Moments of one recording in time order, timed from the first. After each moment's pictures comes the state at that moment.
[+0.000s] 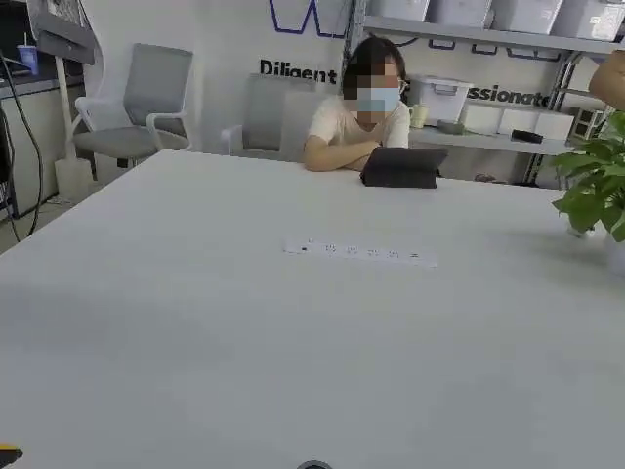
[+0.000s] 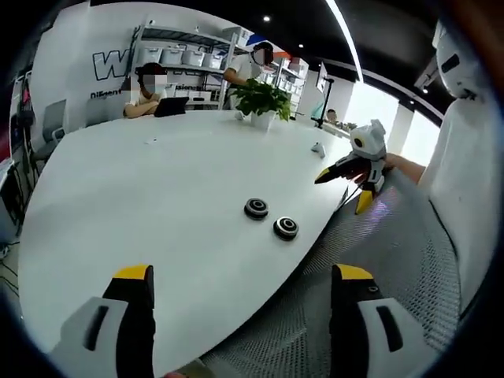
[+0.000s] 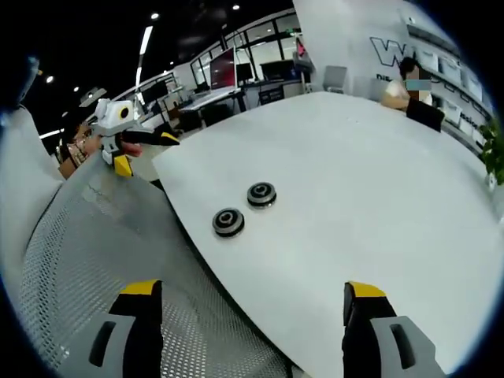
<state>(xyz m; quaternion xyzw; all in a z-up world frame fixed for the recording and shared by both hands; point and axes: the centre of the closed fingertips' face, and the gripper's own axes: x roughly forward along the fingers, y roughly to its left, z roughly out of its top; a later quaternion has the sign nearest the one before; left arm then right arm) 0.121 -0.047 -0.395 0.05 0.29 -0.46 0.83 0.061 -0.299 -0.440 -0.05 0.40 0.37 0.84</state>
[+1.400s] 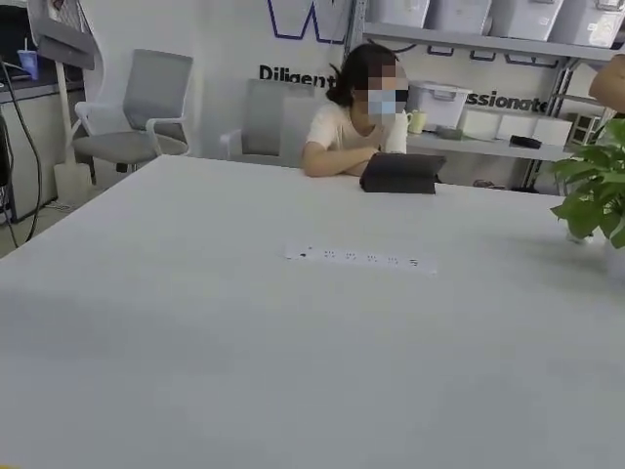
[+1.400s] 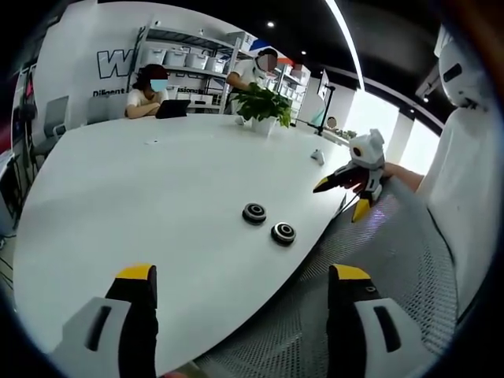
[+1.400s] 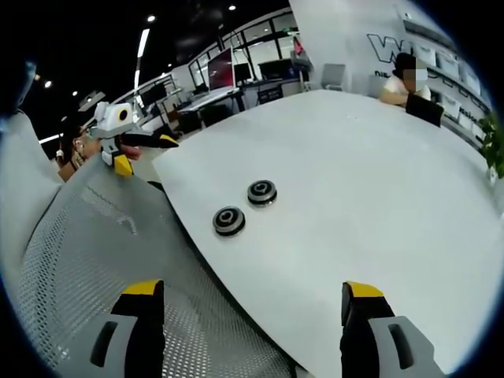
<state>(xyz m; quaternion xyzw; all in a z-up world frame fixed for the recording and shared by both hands) 0.119 -0.049 -0.394 0.04 0.30 -0.47 0.83 0.060 -0.297 -0.442 -0.04 0.40 0.37 0.84</state>
